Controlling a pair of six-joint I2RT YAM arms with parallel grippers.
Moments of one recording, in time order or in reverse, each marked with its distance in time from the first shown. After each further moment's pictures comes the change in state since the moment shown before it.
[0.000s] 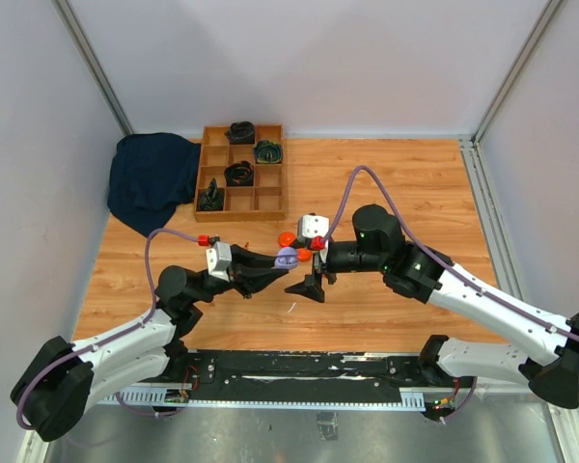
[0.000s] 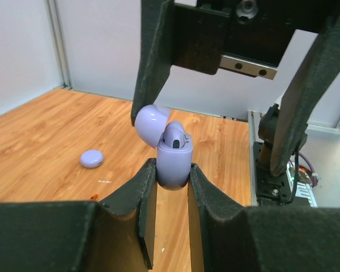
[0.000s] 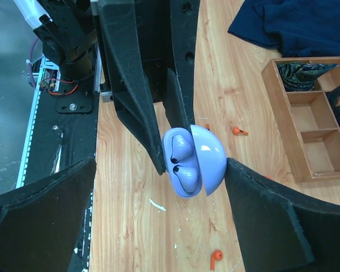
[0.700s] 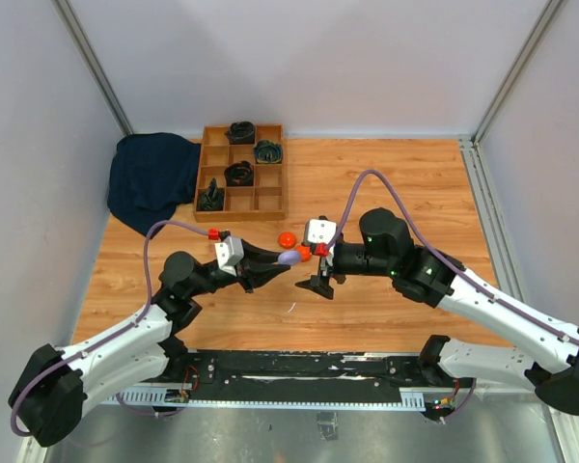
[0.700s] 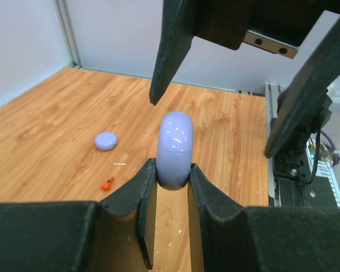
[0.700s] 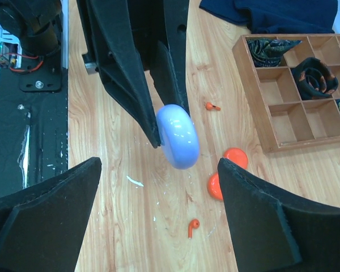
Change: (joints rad) left arm 0.000 -0.039 0.091 -0.282 -0.017 0.123; right arm 0.000 -0.060 0.000 -0.095 0.129 -0.087
